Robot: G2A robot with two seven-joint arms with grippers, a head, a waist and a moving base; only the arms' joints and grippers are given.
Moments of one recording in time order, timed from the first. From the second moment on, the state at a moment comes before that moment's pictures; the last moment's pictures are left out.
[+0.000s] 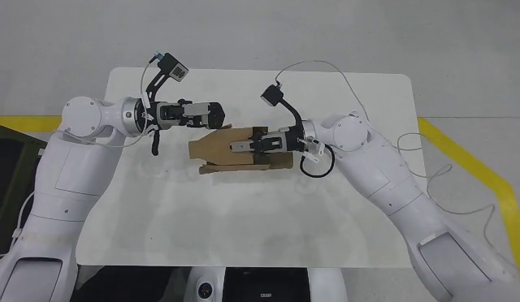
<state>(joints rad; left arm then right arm) 0.79 -0.97 -1.21 -1.38 -0.66 -0.29 -1.34 -0.61 -1.30 0.75 -1.15 0.41 -0.58 1.09</state>
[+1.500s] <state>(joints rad) 0.82 -0.97 -1.21 -1.43 -0.64 -0.26 -1.32 -0.65 -1.29 0.91 -1.13 0.31 -0.61 0.85</state>
